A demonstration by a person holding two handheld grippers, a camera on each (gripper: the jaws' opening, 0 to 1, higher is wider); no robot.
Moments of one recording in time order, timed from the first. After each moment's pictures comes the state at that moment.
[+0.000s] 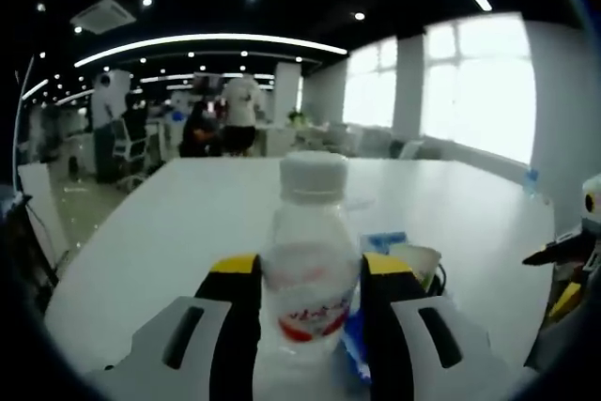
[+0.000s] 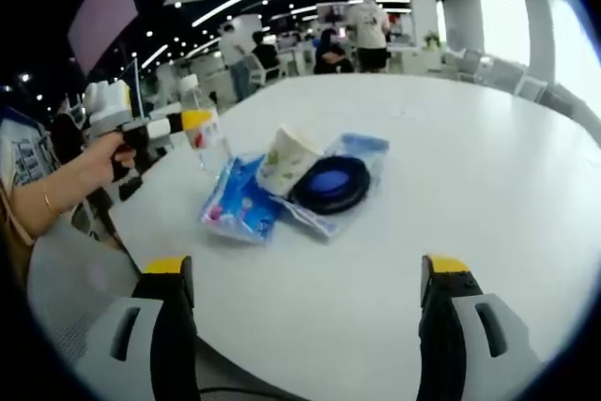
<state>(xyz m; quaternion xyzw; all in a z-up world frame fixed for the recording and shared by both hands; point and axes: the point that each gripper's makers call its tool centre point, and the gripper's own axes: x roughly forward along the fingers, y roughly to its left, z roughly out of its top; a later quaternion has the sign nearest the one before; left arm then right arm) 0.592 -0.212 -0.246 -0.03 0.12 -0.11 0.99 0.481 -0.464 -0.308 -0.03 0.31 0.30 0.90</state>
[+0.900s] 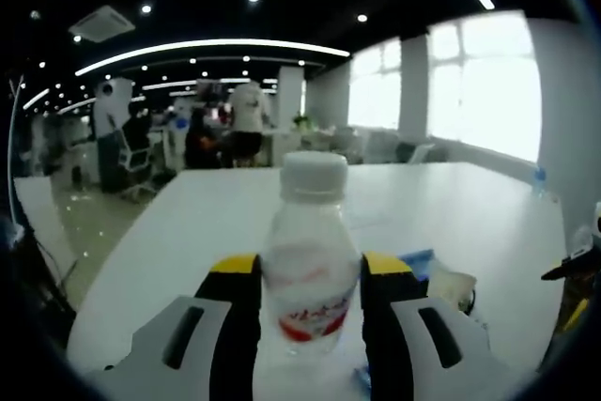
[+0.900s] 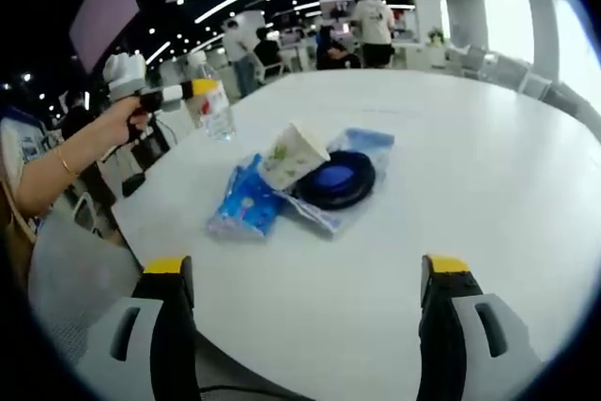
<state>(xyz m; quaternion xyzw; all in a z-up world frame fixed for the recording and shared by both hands) 0.640 -0.164 -0.225 -0.01 0.11 -0.09 0.99 0.480 -0.461 -0.313 -0.03 0.32 0.31 0.90</state>
